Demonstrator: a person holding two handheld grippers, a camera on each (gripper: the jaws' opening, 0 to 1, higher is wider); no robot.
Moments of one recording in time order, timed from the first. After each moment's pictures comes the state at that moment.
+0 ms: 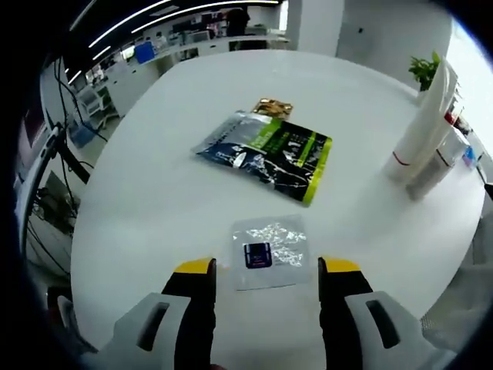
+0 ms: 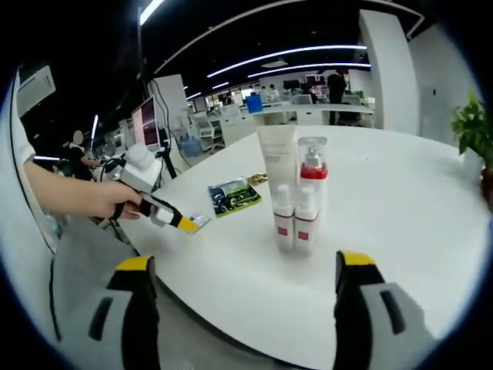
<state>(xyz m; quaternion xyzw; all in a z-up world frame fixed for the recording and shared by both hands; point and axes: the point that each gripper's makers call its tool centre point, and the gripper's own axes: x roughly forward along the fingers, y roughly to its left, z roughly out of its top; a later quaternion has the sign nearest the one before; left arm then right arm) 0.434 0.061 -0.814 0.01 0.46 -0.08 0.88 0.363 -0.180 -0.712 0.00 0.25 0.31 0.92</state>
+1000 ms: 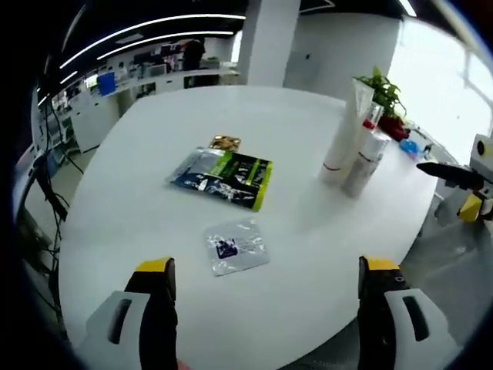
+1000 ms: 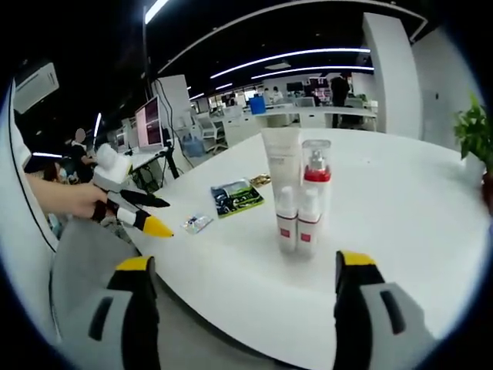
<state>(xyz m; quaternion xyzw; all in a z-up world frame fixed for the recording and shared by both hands) 0.396 0.044 -0.775 0.00 0.37 -0.23 0.90 0.361 -0.178 -0.711 0.00 0.24 0.31 0.92</state>
